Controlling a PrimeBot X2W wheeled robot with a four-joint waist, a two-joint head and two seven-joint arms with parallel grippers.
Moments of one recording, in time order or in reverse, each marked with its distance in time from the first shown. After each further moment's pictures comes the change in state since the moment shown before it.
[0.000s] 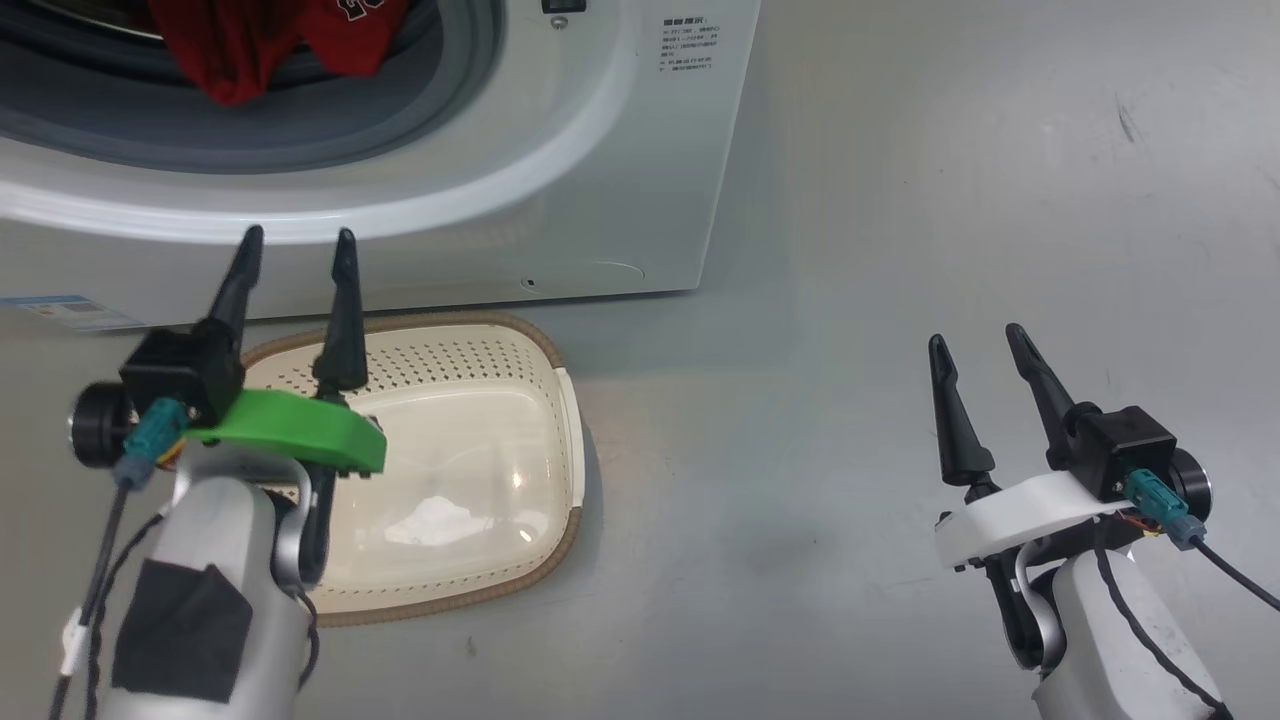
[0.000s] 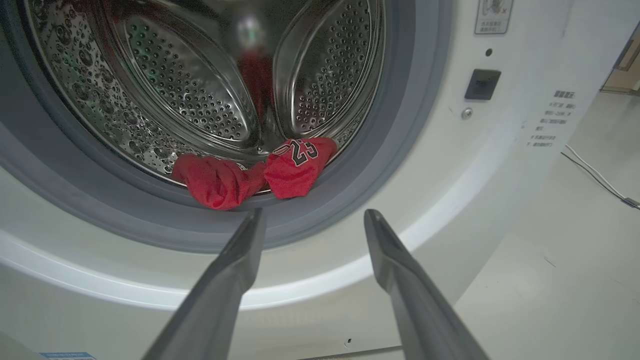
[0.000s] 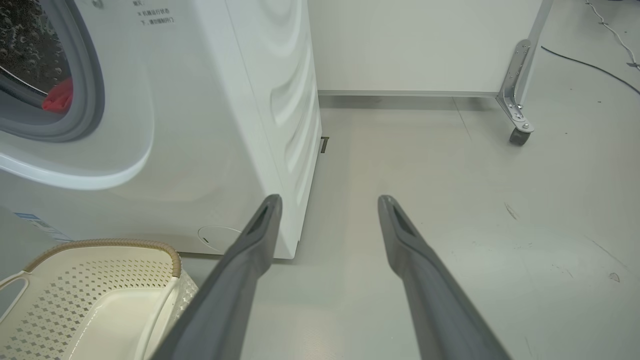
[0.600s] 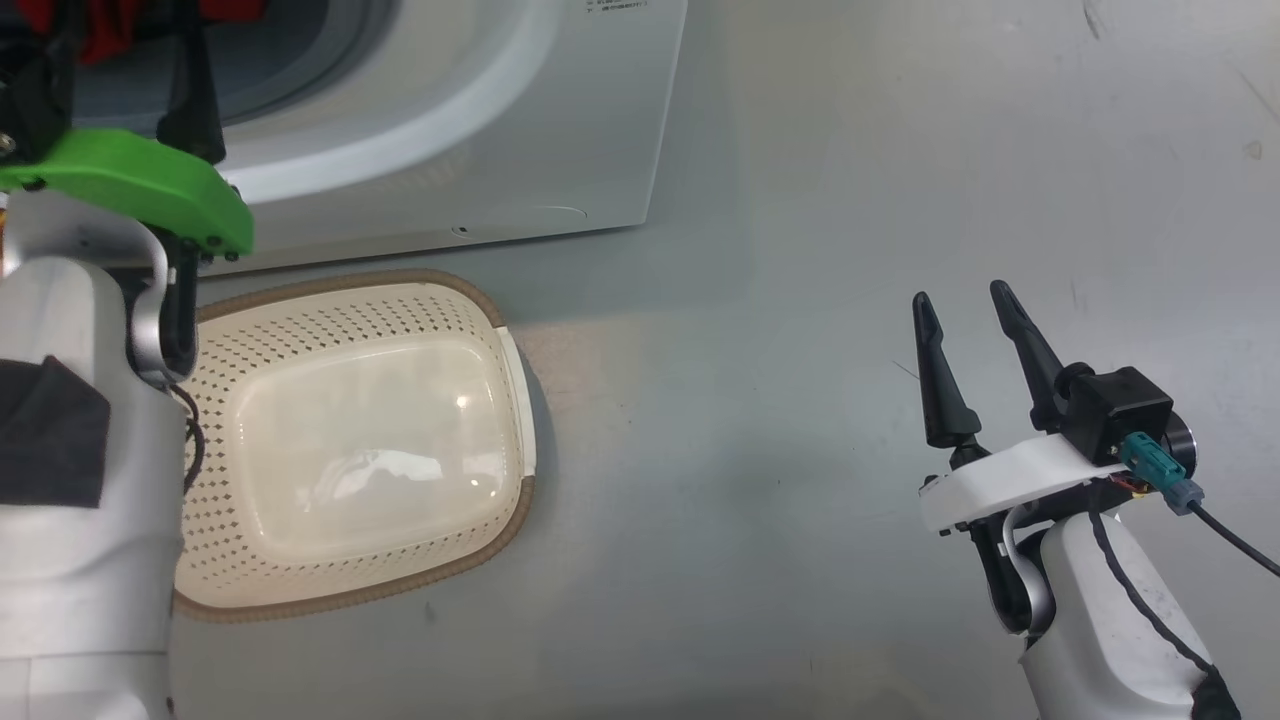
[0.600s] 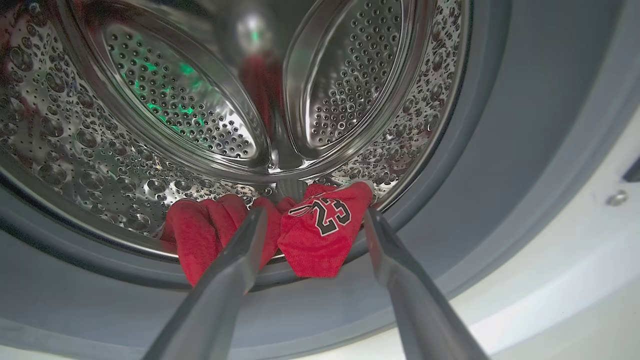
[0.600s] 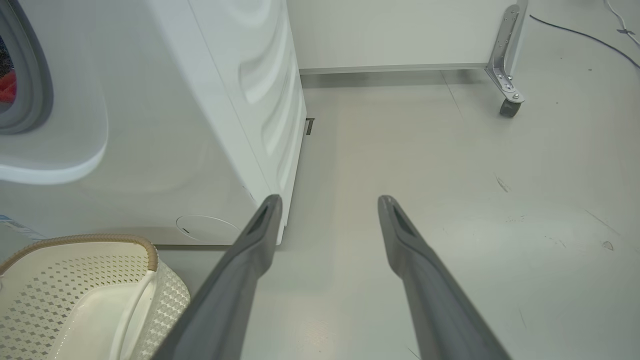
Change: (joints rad) left arm -0.390 0.087 0.069 0.149 0.008 0.006 0.180; right arm -0.066 -0.001 0.038 0.001 0.044 0.000 0.000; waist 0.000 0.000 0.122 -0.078
